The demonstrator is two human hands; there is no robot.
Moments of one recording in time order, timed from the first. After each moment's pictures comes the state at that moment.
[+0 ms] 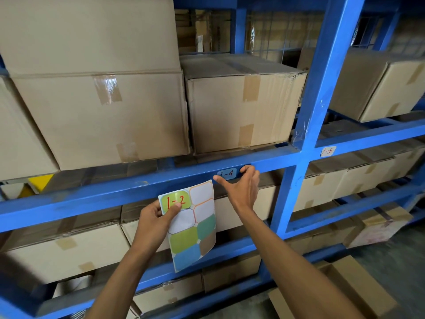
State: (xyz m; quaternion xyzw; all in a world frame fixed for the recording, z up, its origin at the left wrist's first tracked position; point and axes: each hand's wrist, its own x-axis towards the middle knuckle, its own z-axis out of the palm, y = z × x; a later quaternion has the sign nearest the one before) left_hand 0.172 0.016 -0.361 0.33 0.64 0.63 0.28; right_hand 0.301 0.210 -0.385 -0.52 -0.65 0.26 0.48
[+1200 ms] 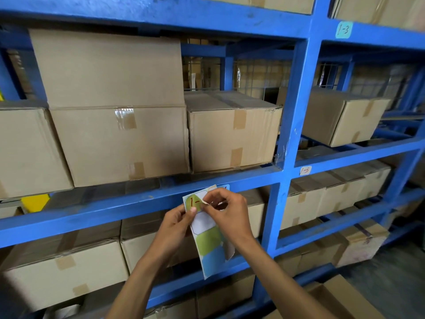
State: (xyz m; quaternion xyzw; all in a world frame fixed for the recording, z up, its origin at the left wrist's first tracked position) left_hand 0.220 -0.013 -0.307 0.45 0.55 0.61 0.35; right_hand 0.341 0.073 -0.301 -0.29 -0.74 0.34 0.51
